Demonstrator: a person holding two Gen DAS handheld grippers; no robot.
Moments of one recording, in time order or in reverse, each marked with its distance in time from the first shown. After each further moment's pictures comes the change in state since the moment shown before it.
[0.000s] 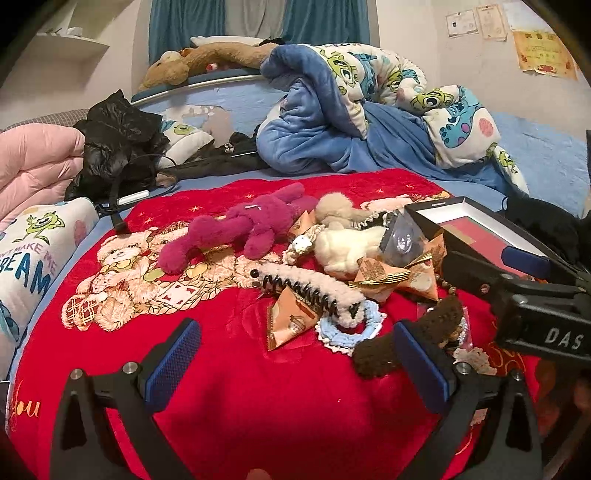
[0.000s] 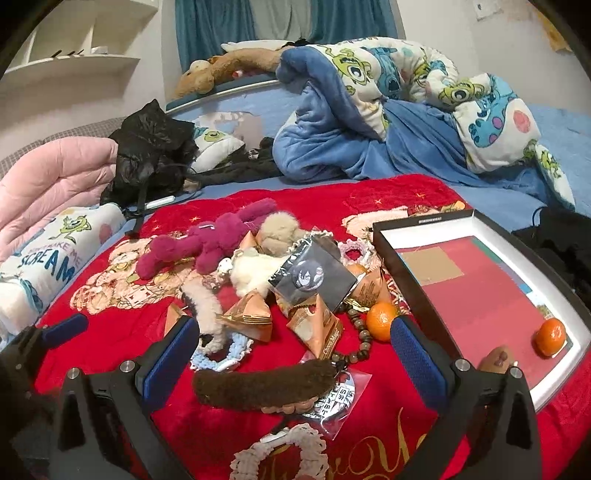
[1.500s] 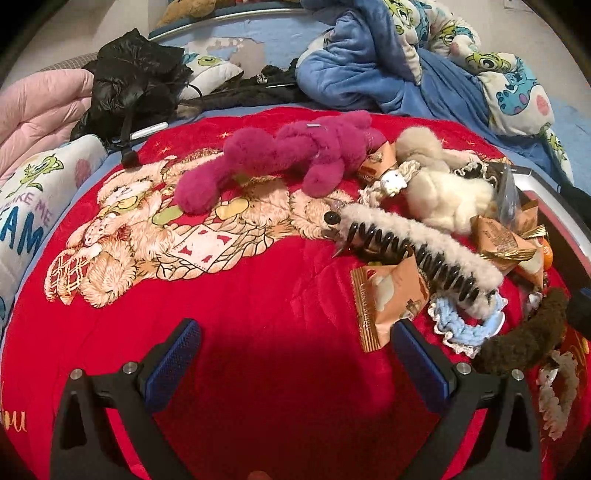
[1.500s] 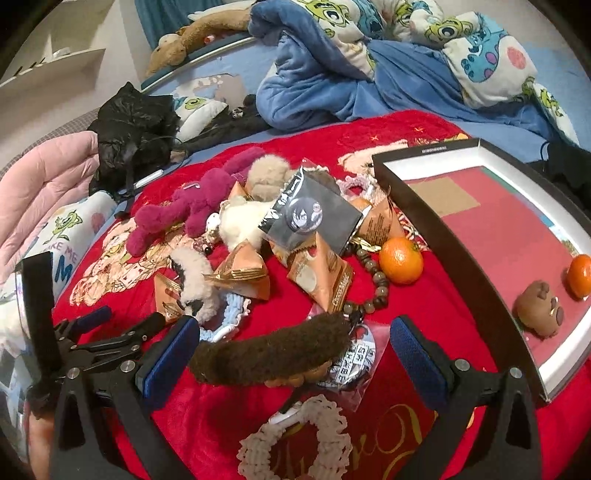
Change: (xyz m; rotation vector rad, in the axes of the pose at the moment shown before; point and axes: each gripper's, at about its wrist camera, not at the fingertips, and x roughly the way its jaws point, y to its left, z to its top) left arm 0.092 0.056 -0.009 -0.082 0.248 0.084; right arm 0.032 -0.007 -0.017 0.128 0.193 0.014
